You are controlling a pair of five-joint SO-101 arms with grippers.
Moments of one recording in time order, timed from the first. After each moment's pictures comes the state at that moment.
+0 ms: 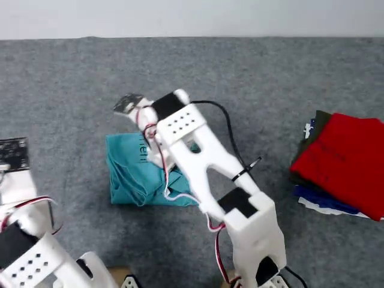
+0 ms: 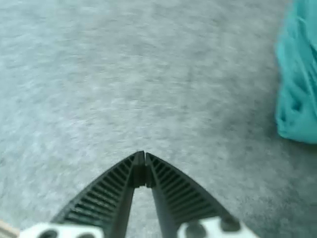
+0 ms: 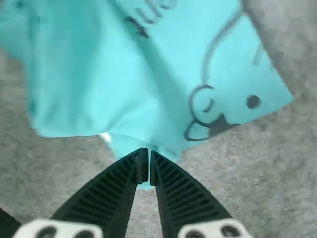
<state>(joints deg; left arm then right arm) -47.4 -62.4 42.8 92.5 -20.4 -40.4 26.9 -30.7 100.7 19.4</state>
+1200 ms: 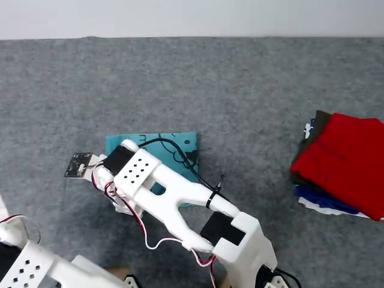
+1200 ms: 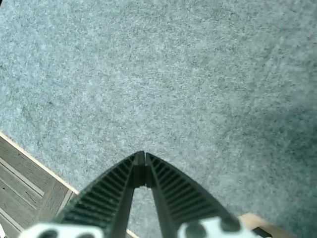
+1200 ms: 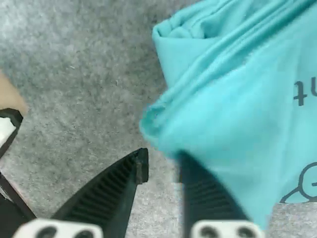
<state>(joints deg) -66.5 -62.4 42.8 92.5 -28.9 -58.7 23.9 -16.4 91.8 19.5</state>
